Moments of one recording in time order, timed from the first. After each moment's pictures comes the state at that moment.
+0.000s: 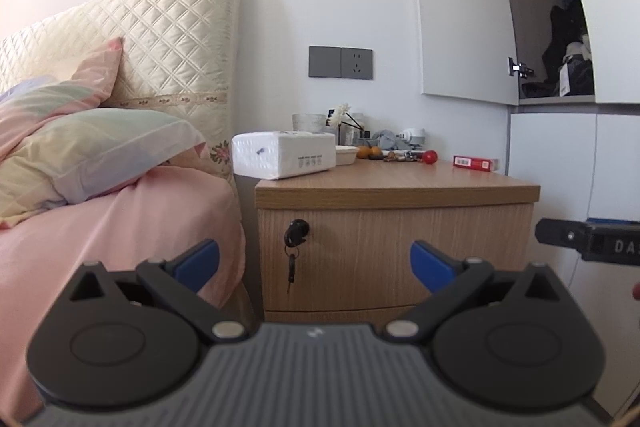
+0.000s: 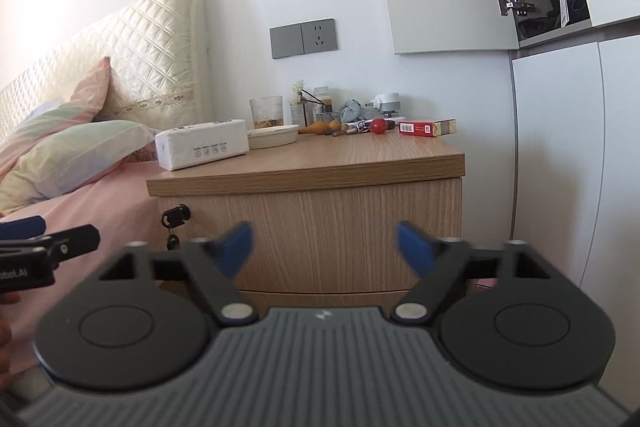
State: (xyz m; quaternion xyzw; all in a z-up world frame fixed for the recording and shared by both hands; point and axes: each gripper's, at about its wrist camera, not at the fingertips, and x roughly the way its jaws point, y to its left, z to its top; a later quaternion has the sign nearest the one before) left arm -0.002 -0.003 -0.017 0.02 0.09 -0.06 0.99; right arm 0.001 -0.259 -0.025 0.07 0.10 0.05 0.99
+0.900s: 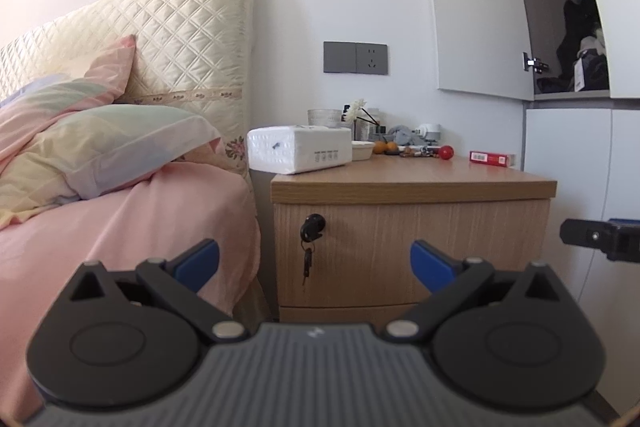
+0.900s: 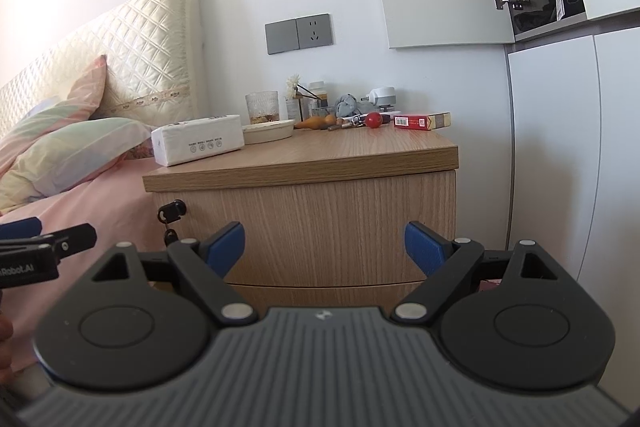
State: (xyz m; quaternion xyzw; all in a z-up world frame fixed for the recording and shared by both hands) left arm 0.002 -0.002 -0.020 0.02 0.10 -0.03 0.99; right arm 0.000 -0.266 -0.028 0.08 0.11 0.04 0.99
